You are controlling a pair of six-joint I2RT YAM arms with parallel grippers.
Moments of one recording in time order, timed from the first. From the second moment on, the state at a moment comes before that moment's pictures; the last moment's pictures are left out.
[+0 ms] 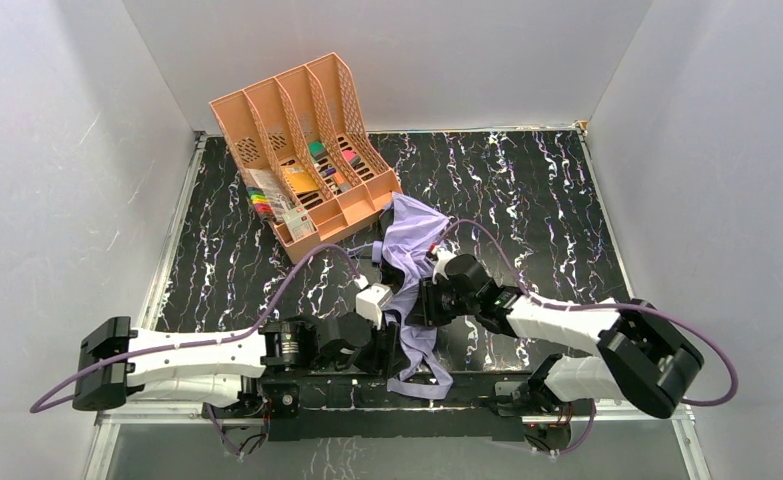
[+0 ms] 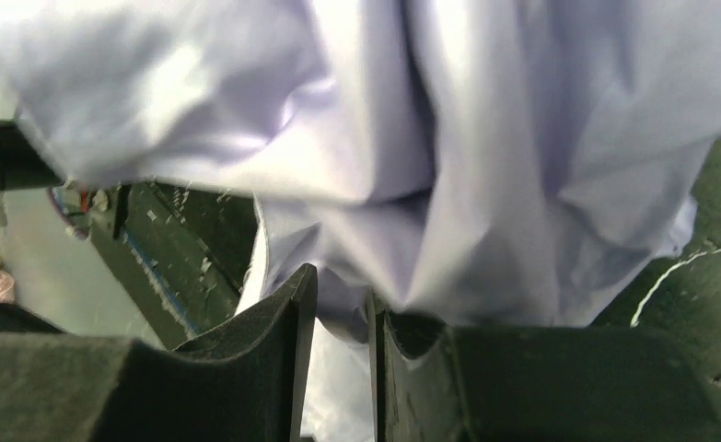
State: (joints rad) left arm -1.38 1.01 0.58 -0.22 -0.20 -0.86; right arm 0.85 1.23 0.45 0.08 -0.32 0.64
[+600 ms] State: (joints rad) left arm -1.37 1.13 0.61 -0.19 -0.27 -0.86; right arm 0.77 1.63 0.73 0.12 -0.19 0.63
